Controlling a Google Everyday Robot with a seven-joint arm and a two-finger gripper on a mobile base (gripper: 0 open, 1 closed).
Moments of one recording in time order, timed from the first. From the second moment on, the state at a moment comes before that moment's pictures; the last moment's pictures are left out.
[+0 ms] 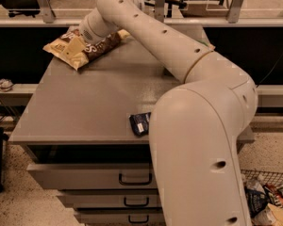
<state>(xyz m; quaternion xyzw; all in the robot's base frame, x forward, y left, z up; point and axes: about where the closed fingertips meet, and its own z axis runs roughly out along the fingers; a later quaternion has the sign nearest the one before) 0.806 0.214 0.875 -0.51 0.73 0.17 0.42</state>
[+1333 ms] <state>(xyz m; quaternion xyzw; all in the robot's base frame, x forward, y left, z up) 0.771 0.179 0.927 -0.55 0.70 0.12 0.45</state>
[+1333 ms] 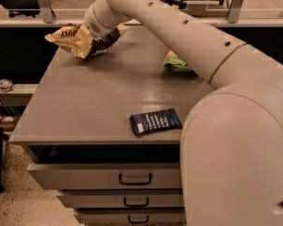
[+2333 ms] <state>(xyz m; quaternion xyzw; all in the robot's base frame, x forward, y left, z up) 0.670 0.093 0.945 -0.68 0.59 0.18 0.40</state>
